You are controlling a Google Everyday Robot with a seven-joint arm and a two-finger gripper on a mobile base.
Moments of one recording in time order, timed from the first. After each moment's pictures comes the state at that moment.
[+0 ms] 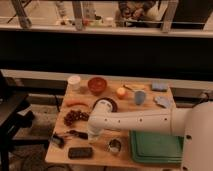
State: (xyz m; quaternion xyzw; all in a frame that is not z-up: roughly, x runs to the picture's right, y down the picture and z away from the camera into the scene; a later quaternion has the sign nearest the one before) arm -0.088 0.259 0.803 -0.31 -0.16 -0.03 0.94
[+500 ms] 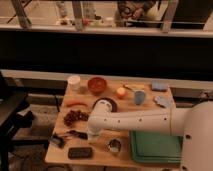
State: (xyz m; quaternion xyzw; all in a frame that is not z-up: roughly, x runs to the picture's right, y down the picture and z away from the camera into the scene) arm -0.093 0.256 0.804 -0.31 -0.16 -0.04 0.94
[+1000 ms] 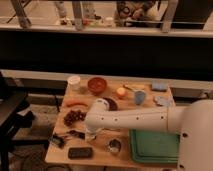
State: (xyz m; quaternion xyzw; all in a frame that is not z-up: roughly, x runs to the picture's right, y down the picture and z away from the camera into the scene) arm -0.107 0.246 0.802 -0.30 -0.17 -0.05 0.94
